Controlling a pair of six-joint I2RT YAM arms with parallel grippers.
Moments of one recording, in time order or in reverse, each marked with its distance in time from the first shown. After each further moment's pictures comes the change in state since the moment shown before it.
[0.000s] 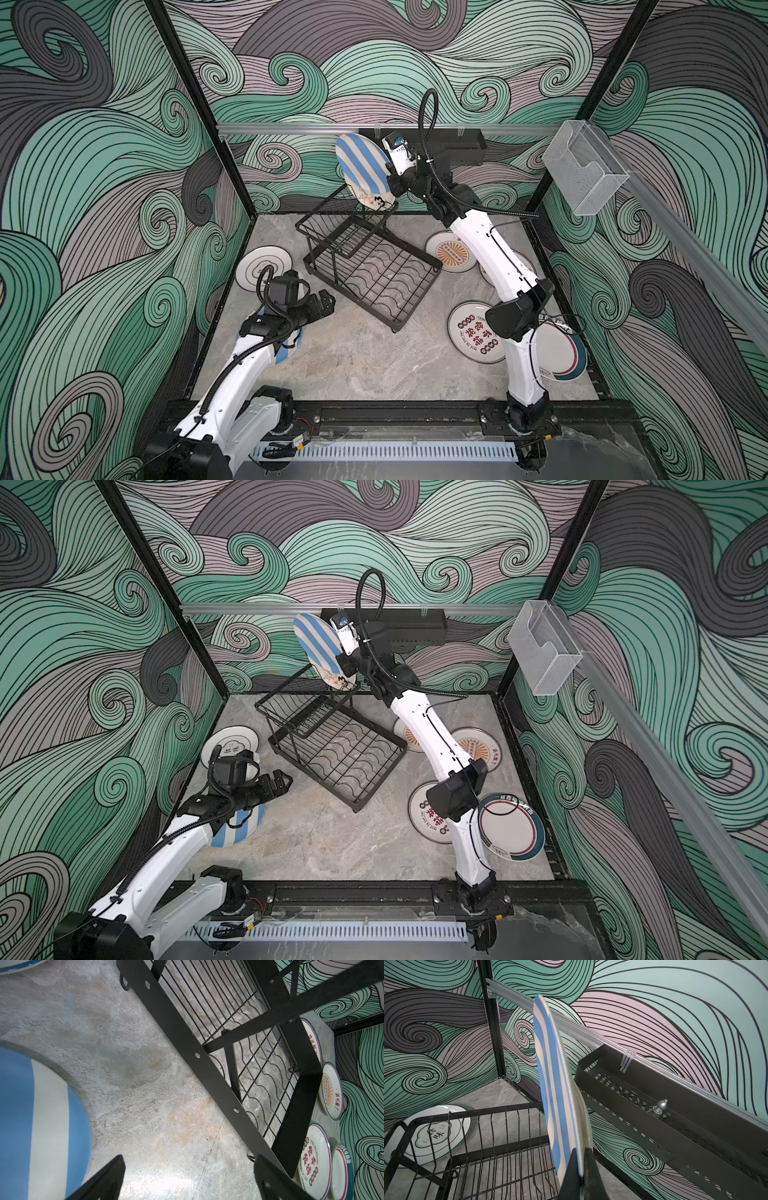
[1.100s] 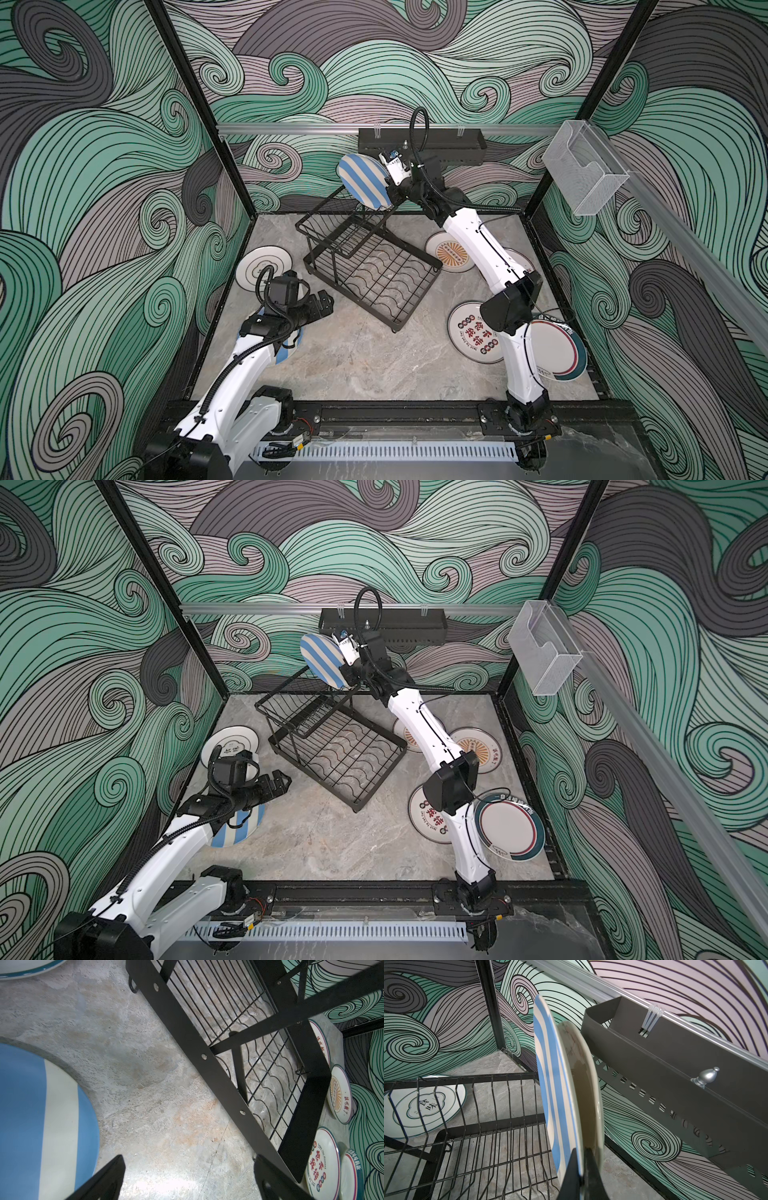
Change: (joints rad) left arm 0.000 0.000 0.000 -0.010 -0.033 0.003; right arm -0.039 0.071 -0.035 -0.025 -0.065 -0.018
